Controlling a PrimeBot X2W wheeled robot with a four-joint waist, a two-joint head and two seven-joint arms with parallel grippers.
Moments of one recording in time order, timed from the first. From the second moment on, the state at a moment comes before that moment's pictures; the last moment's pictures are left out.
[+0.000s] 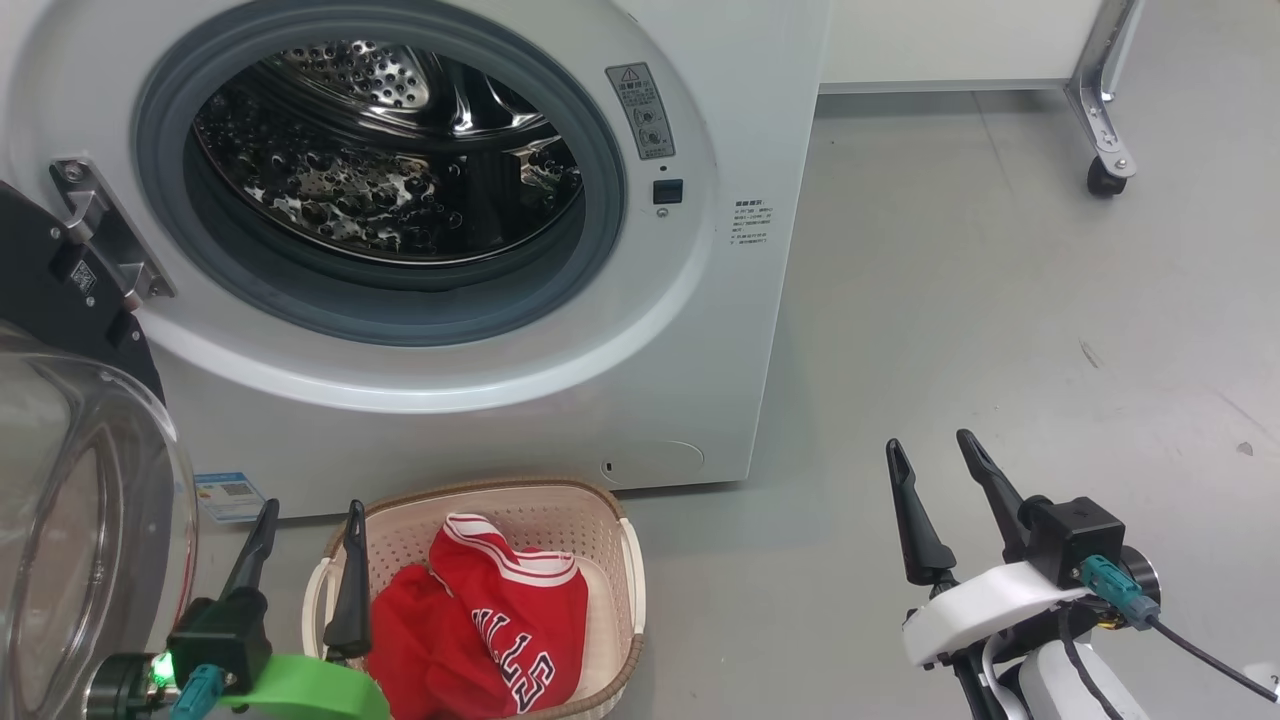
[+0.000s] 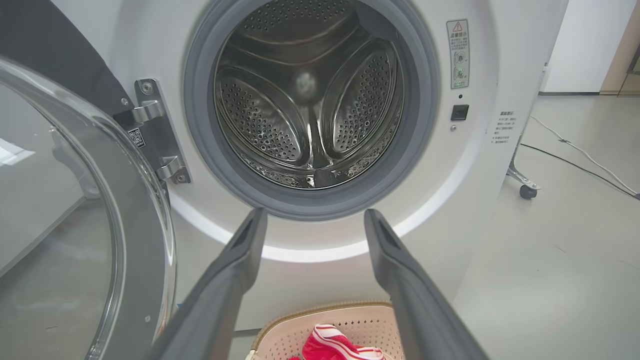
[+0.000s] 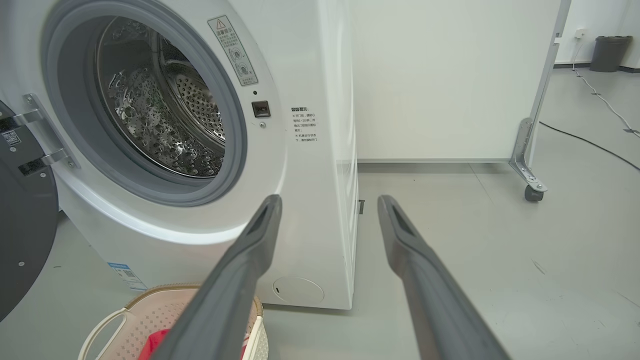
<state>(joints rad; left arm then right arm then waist) 0.03 0.07 -0.11 0.13 -0.23 0.05 -0.20 -0.09 -0.06 0.24 0.30 0.31 0.02 -0.26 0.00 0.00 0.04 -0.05</state>
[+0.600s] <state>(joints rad) 0.08 0.07 -0.12 0.05 -0.22 0.07 -0.15 -0.07 -0.06 0.24 0.29 0.31 0.02 -0.26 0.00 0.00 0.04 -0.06</state>
